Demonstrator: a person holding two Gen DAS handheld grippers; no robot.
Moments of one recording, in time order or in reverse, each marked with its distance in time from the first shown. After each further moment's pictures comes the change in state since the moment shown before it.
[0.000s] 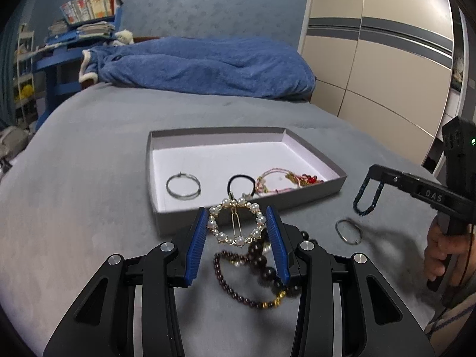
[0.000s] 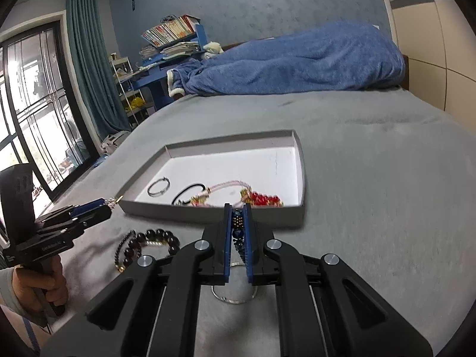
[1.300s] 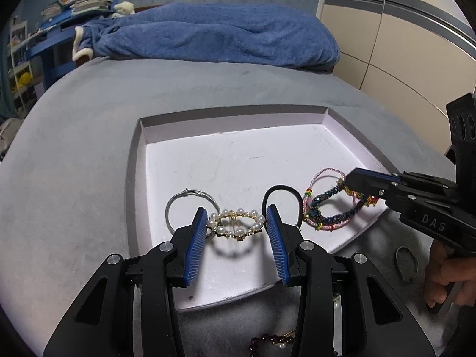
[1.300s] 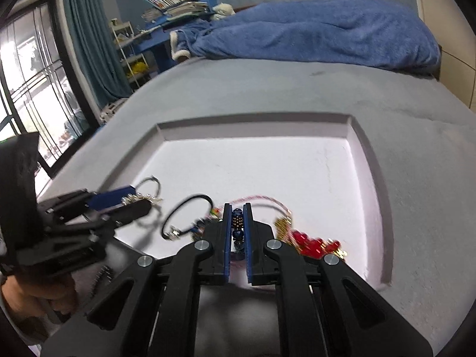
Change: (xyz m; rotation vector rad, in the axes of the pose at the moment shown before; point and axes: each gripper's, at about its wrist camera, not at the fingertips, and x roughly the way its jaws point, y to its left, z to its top) left arm 0.098 0.027 0.035 -0.005 0.171 0.061; right arm 0.118 0.022 0.020 -0.047 0.200 0.006
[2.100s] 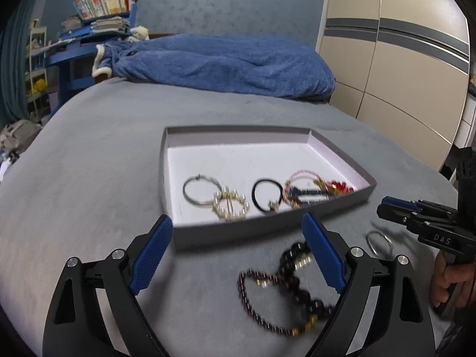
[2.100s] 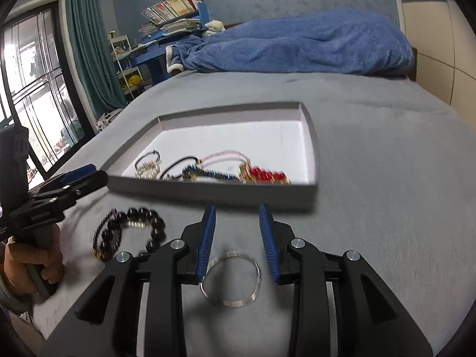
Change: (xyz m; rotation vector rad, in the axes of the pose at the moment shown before) left arm -0.067 -0.008 -0.047 -0.040 -0.160 0.006; right arm -0.075 -0.019 -0.068 0.022 -0.077 -0.035
